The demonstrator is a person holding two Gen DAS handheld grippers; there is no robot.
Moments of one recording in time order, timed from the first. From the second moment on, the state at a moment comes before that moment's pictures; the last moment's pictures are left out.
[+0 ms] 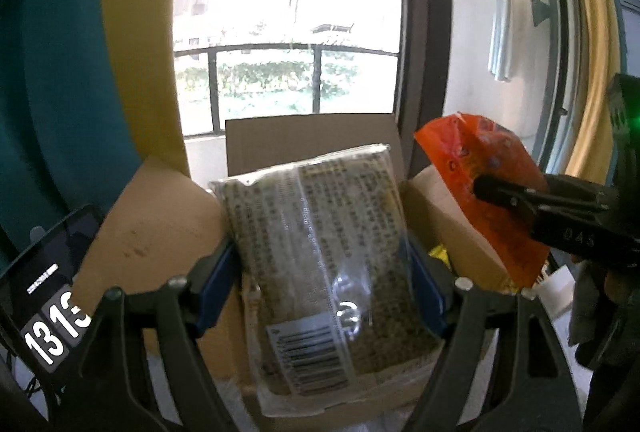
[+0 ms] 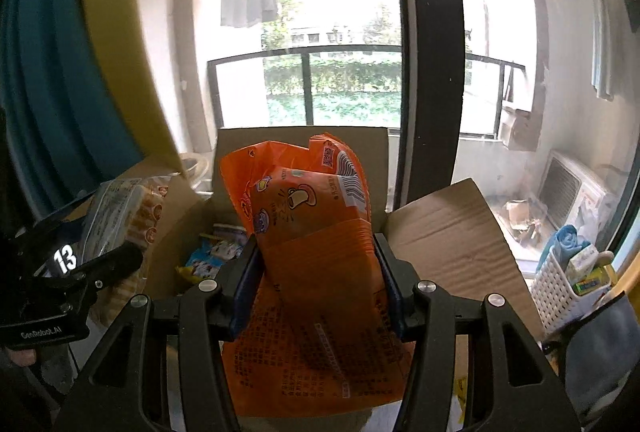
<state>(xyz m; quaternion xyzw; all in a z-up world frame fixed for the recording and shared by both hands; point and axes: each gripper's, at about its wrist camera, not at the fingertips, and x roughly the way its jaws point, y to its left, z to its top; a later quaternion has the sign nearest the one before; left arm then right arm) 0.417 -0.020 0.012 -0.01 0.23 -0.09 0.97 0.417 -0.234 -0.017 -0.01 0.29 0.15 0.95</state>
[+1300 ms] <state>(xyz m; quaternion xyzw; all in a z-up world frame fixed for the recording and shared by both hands) 0.350 -0.001 0.033 -0.04 0.22 -0.07 0.97 0.359 -0.230 0.005 -0.02 0.29 0.15 0.94</state>
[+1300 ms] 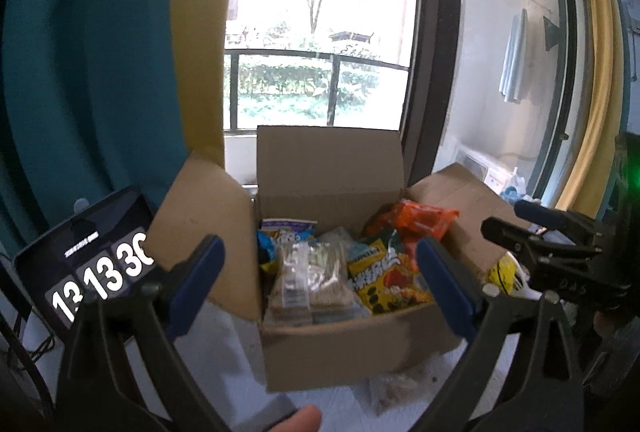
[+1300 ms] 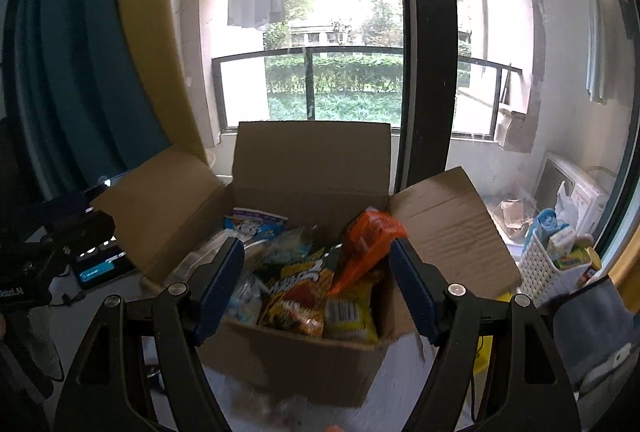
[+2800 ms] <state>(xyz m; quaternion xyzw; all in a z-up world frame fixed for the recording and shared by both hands) 0.249 0.059 -0.107 0.01 0.37 -0.04 0.93 0.261 -0.242 -0.115 0.02 0.43 0.16 0.89</state>
